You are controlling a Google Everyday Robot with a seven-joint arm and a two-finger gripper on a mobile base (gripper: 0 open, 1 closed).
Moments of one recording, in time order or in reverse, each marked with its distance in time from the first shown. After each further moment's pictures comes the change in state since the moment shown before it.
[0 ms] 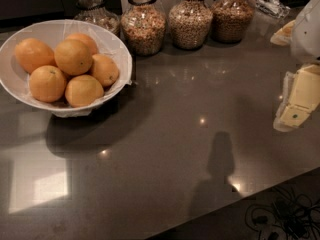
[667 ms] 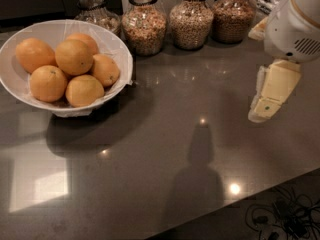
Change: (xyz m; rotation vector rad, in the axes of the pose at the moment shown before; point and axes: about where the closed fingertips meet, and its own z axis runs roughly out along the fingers) arm -0.034 -0.013 0.014 0.023 -0.037 -0.045
